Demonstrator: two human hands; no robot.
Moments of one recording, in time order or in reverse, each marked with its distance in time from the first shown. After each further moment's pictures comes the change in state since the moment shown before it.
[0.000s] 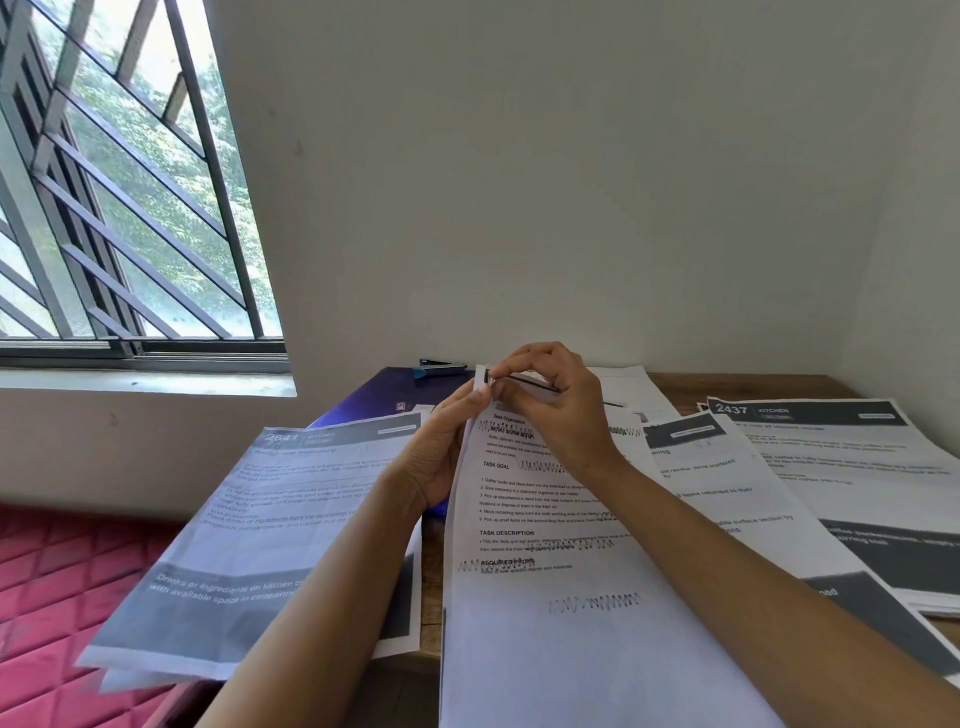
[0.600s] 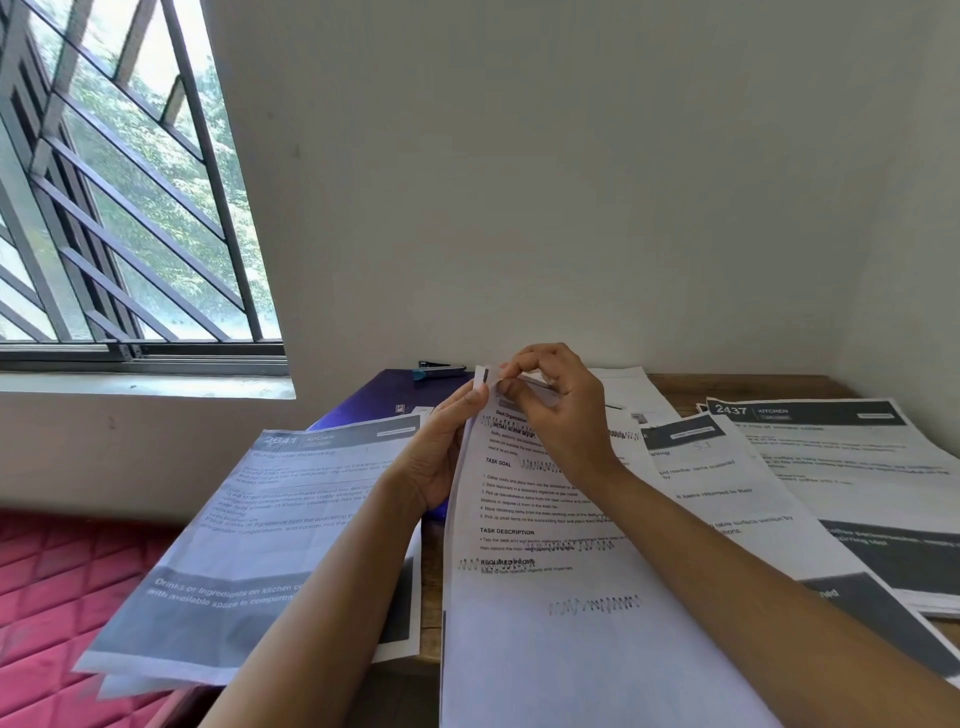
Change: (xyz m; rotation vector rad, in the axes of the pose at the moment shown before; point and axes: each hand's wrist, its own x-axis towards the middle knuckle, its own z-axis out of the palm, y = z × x) left_hand -0.001 0.002 0.003 0.021 0.028 -0.013; right_hand -0.001 0.002 0.002 -0.003 0.089 -0.063
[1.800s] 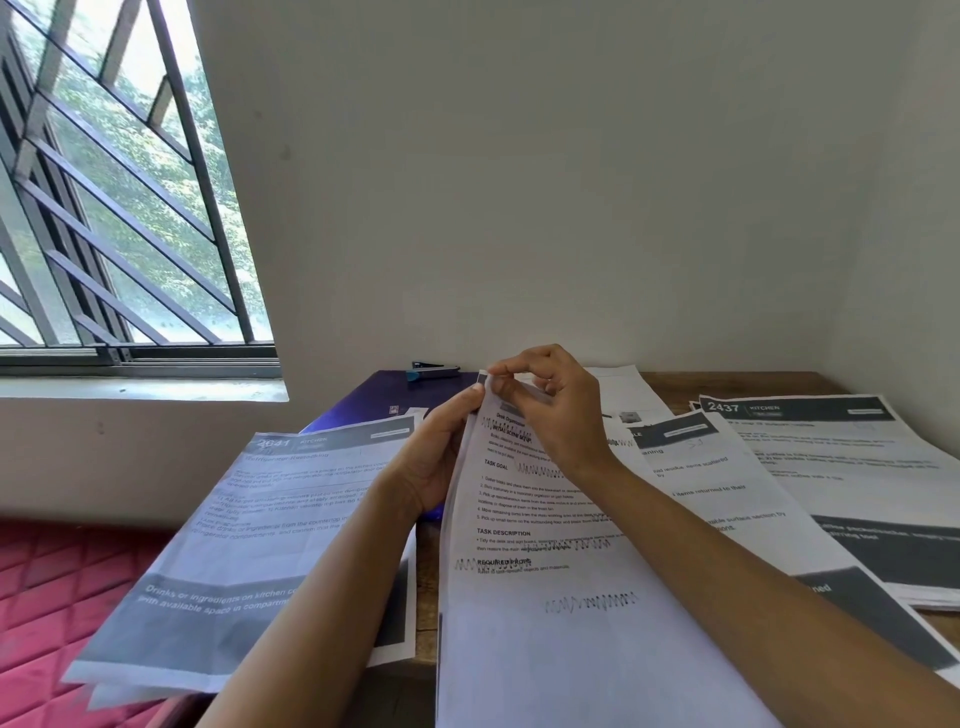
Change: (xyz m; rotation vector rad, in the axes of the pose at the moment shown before) left_hand -0.001 0.003 0.005 0.010 0.089 -0.142; right_hand 0.002 -0.001 -0.001 -0.017 -0.012 0.086
